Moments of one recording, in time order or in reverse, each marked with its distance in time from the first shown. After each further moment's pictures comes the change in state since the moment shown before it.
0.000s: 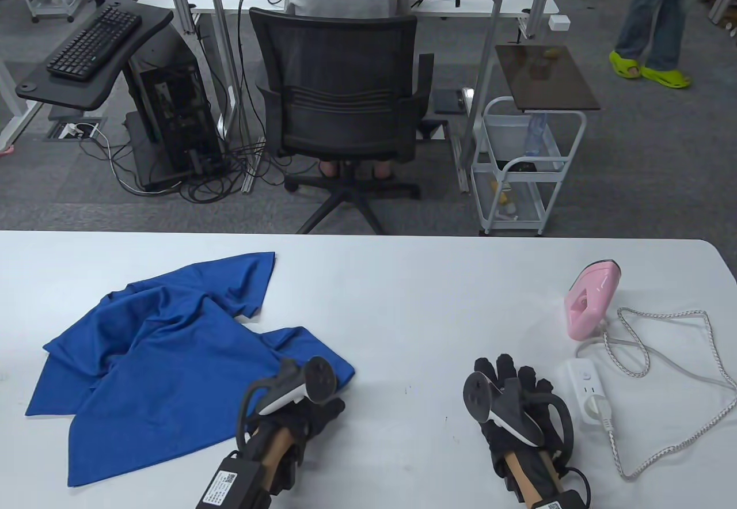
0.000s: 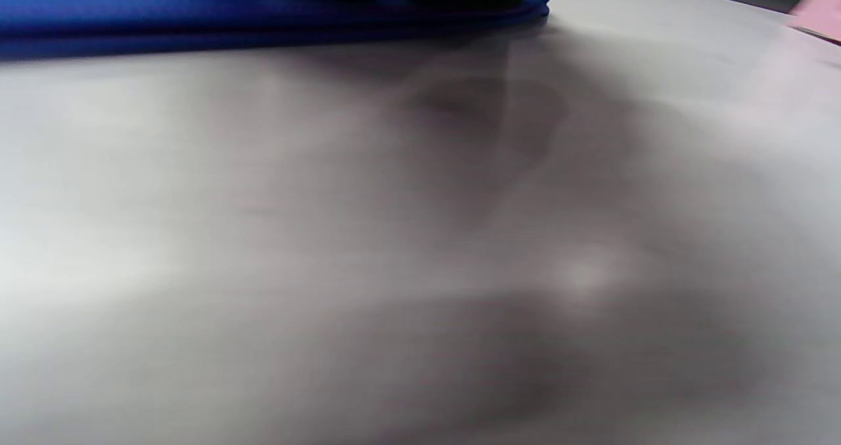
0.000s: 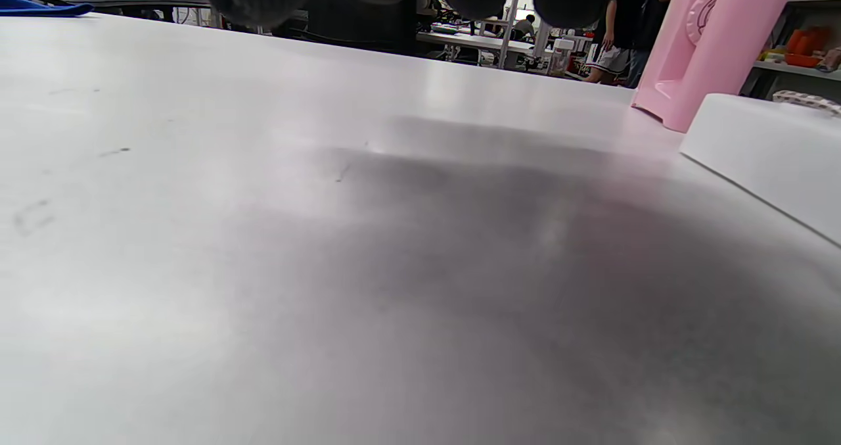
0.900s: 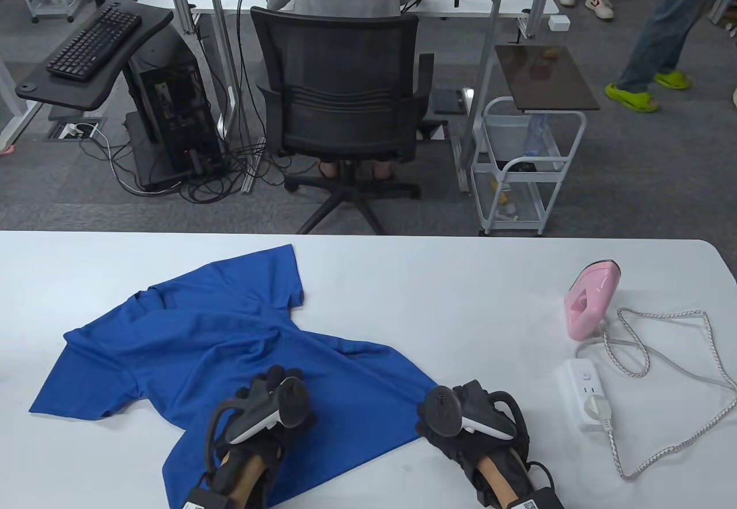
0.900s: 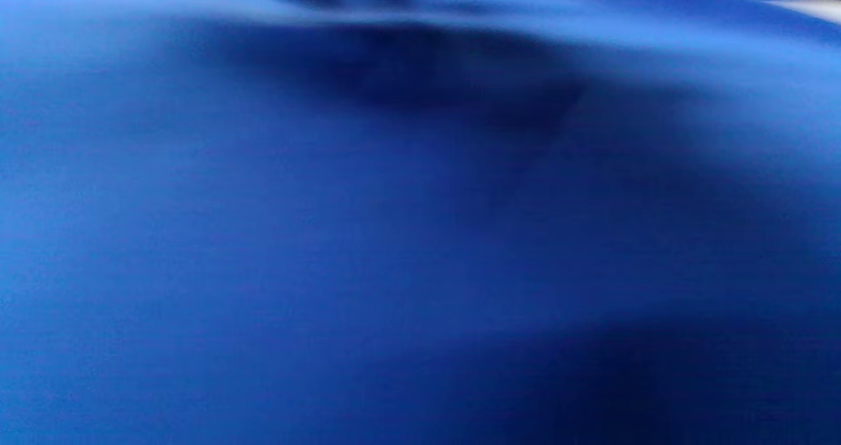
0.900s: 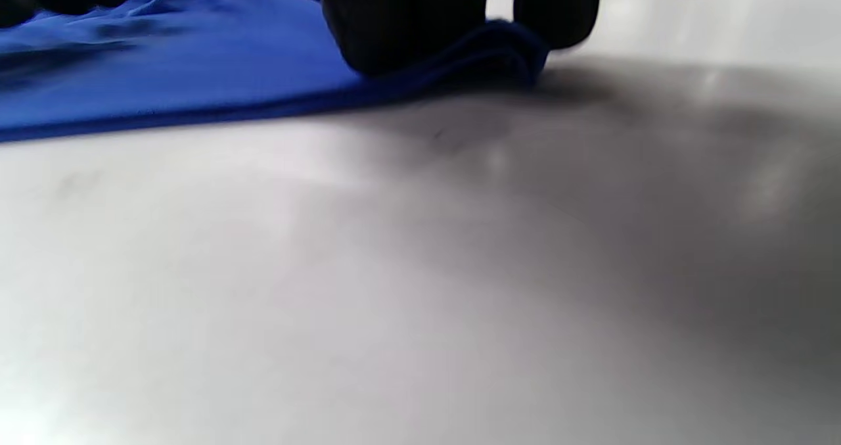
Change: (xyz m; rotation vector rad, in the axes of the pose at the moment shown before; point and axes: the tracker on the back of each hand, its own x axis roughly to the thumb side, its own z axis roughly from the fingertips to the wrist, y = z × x) left_hand -0.060 -0.015 0.046 0.053 0.179 -0.076; right_hand 0.044 0.003 0.002 0.167 -0.353 -0.110
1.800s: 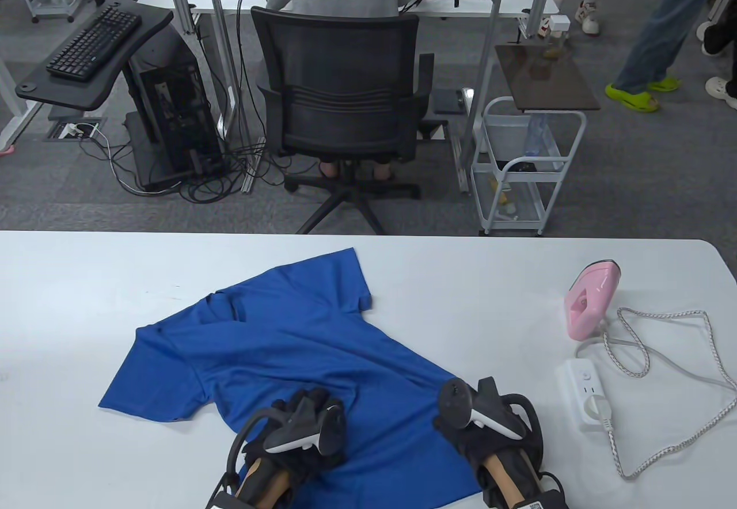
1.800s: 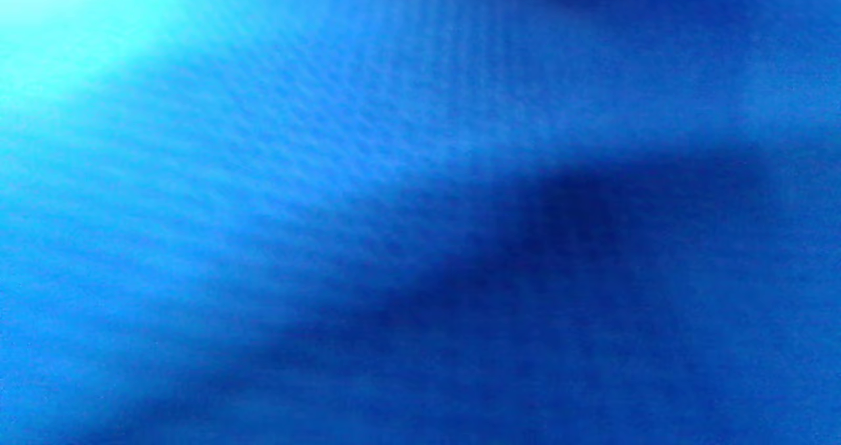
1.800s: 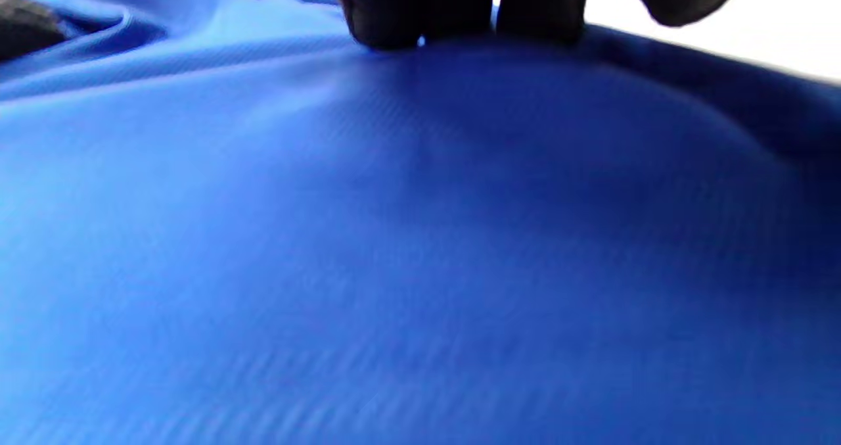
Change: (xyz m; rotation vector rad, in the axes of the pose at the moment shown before) left_hand 0.067 -0.017 0.002 -0.111 -0.222 -0.167; right_hand -0.019 0.005 0.005 0.026 0.157 -0.063
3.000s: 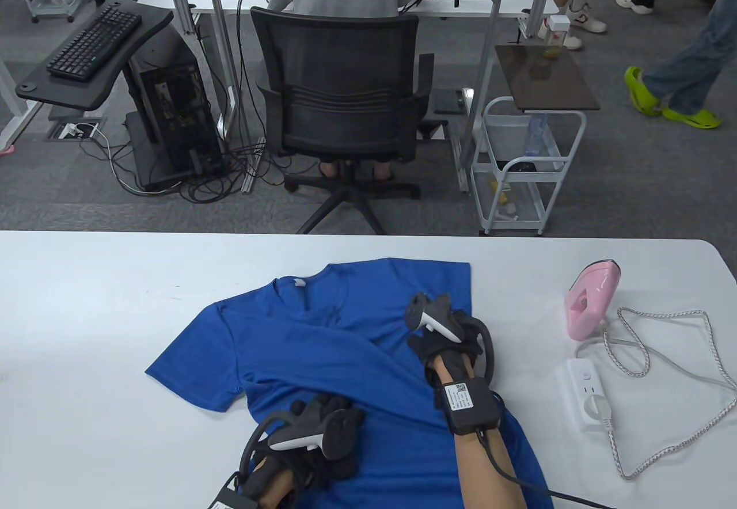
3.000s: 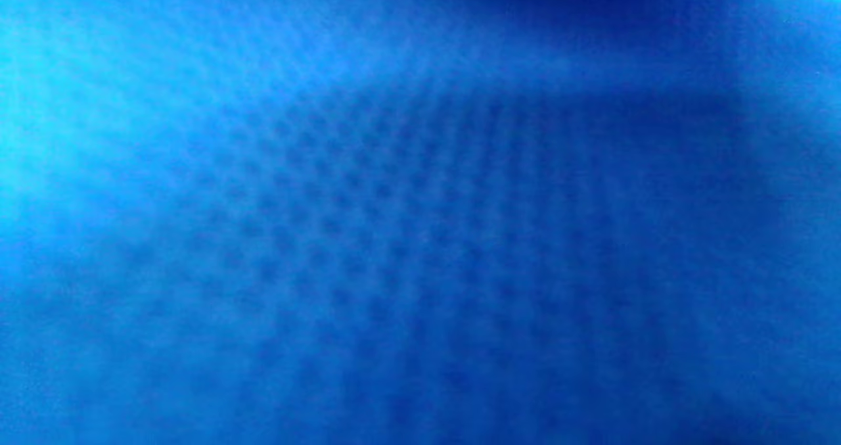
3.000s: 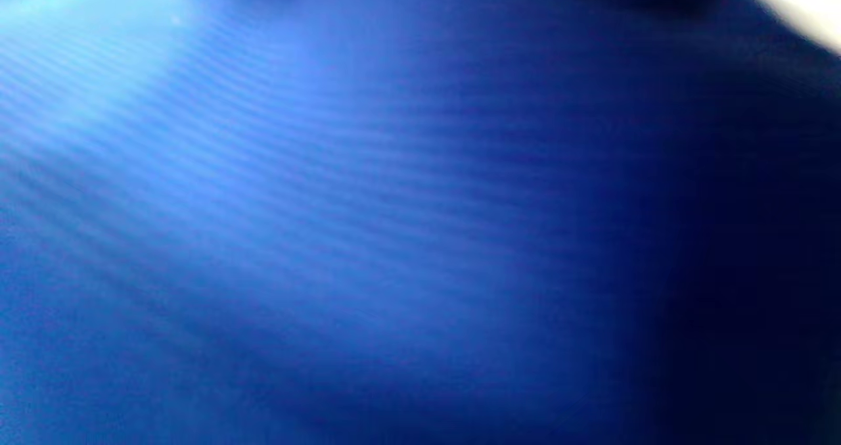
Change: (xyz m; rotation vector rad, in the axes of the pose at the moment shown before) left_hand 0.013 -0.002 -0.005 -0.046 -0.180 0.044; right_hand 0.004 -0.022 -0.163 0.141 0.340 0.022
